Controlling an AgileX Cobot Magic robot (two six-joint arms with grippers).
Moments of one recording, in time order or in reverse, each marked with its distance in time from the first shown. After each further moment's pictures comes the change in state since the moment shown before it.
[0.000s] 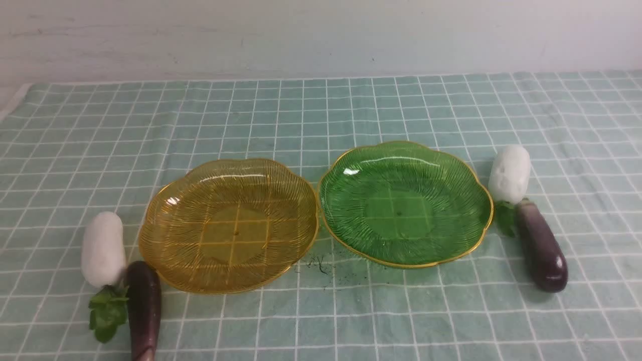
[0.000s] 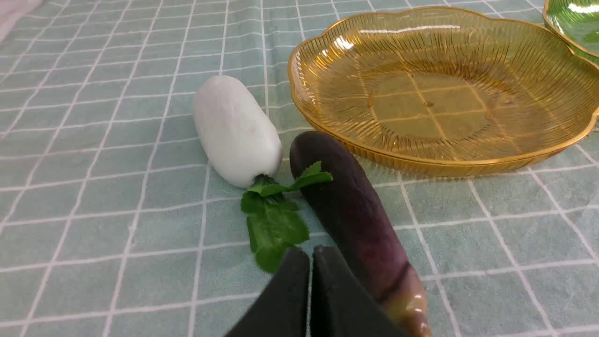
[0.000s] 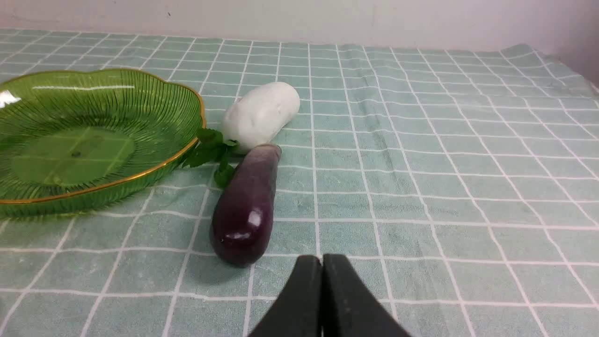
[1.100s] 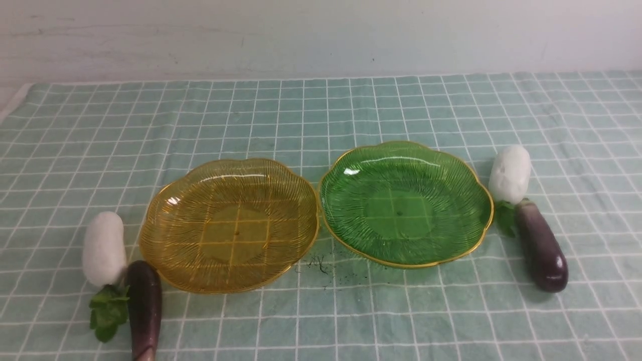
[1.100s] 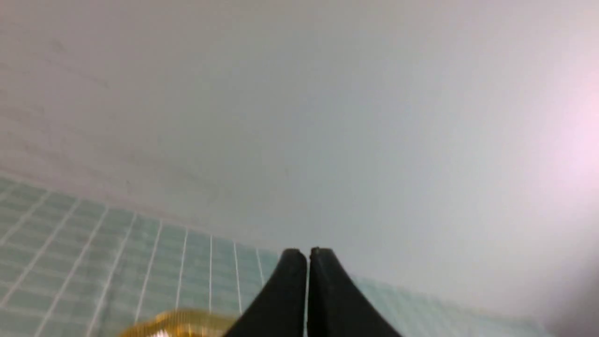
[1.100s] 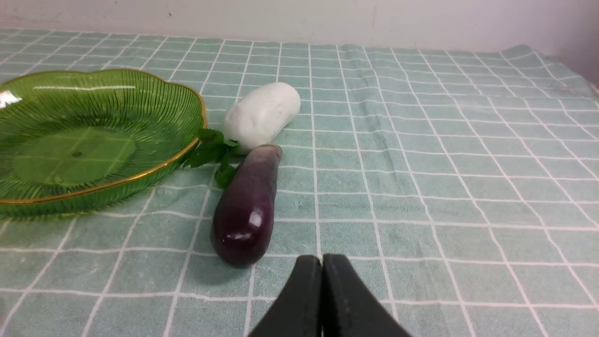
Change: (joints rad) right arm 0.000 0.000 0.000 0.004 -0.004 0.000; left arm 0.000 0.376 -0.536 -0.545 -0.075 0.068
